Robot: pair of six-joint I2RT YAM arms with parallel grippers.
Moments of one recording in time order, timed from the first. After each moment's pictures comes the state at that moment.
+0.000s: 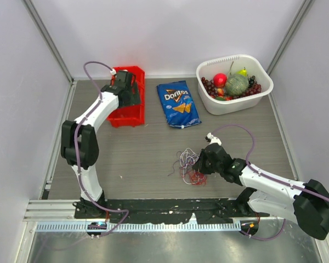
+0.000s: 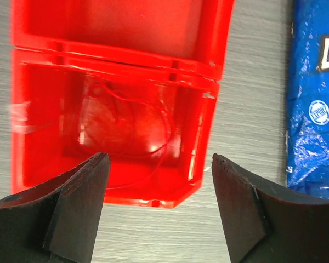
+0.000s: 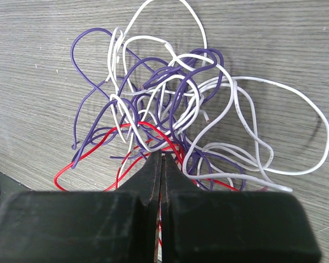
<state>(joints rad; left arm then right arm) -0.29 1.91 1.62 -0.60 -0.20 -0.43 0.74 1.01 0.38 -0.17 0.03 0.79</state>
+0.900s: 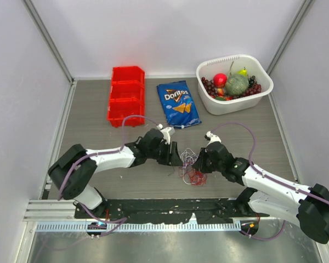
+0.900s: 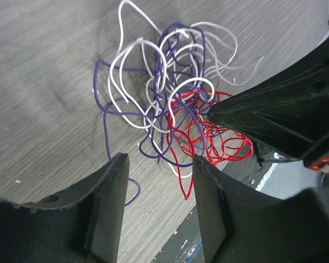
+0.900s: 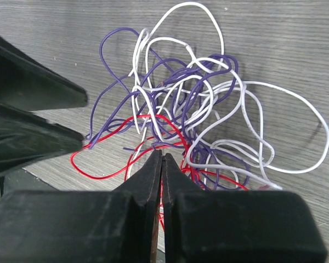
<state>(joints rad) -0.82 1.52 0.74 0.11 0.34 -0.67 0.74 0.96 0.42 -0.22 0.01 0.73</state>
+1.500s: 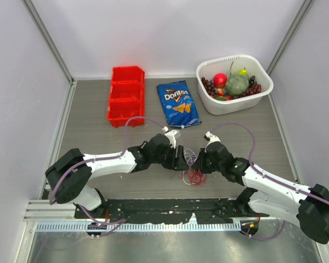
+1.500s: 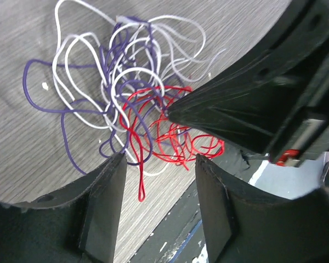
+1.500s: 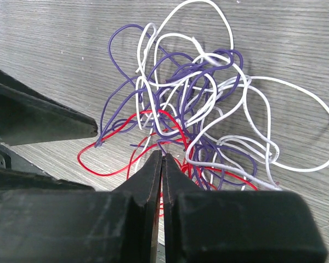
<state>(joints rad) -0.97 1.52 0.76 0.10 0.22 -0.72 0.74 0.96 0.41 -0.22 -0.03 0.73</state>
